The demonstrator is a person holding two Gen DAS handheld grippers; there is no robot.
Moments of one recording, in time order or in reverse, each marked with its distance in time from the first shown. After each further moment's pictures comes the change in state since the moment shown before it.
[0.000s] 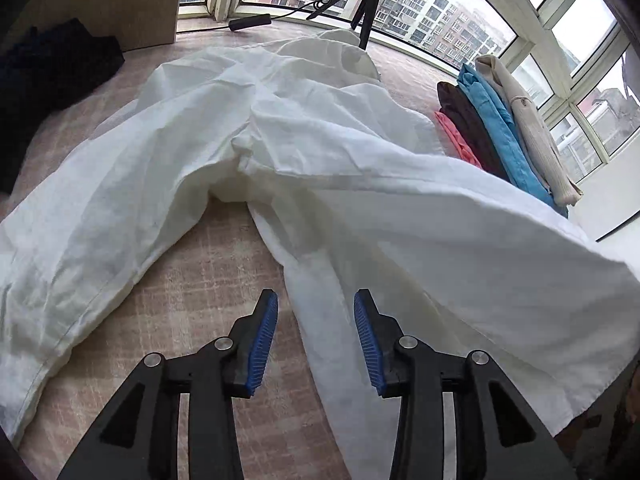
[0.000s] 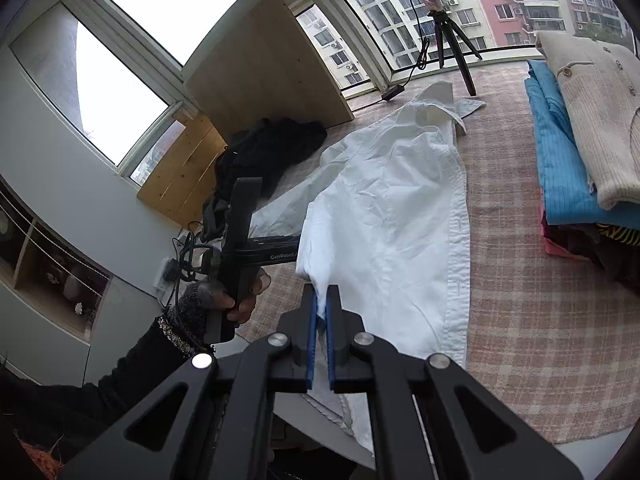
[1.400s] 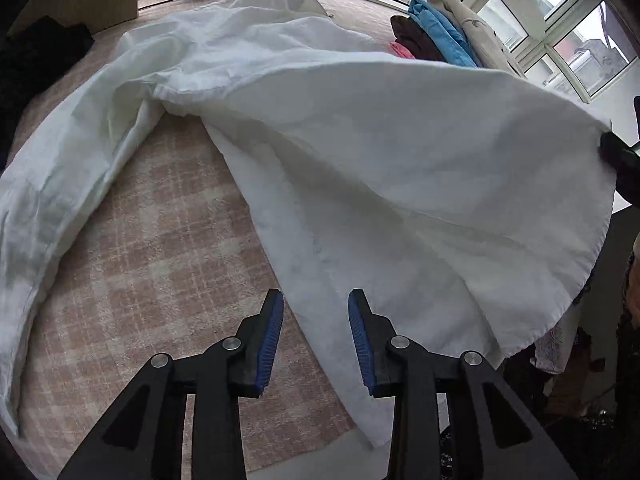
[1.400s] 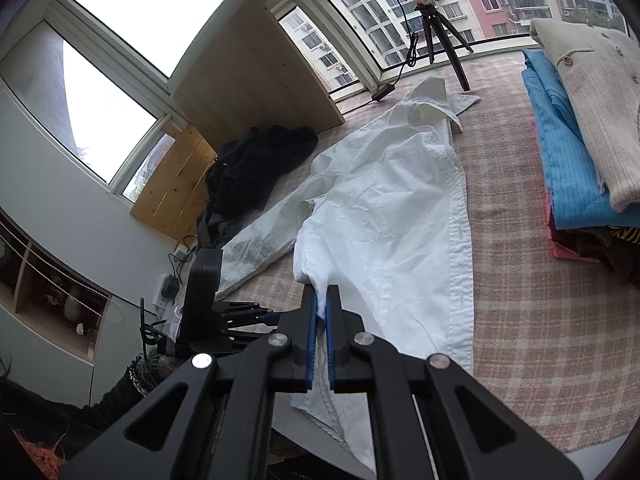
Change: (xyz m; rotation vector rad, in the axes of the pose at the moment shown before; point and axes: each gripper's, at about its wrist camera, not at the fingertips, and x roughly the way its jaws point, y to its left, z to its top) left arm -0.020 -0.036 -0.082 0.135 0.160 -0.021; right arm 0.017 -0.008 0.014 0.051 -0.004 0.005
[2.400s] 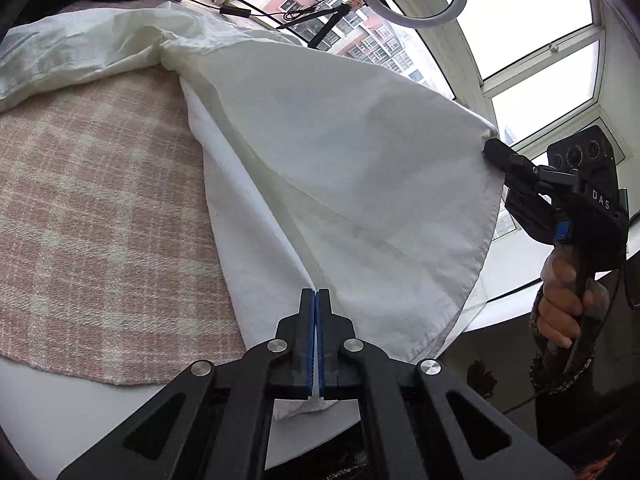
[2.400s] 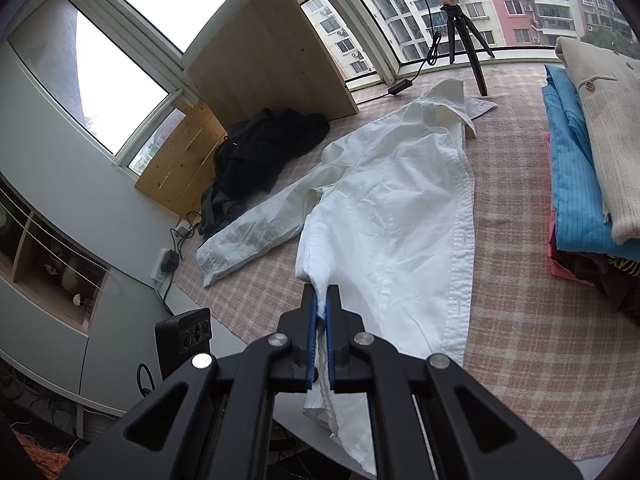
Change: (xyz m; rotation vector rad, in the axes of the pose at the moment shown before) left arm -0.004 -0.028 -0.069 -0.330 -0.355 -0.367; right arm -0.004 0.007 0.009 -0.081 0.066 -0.005
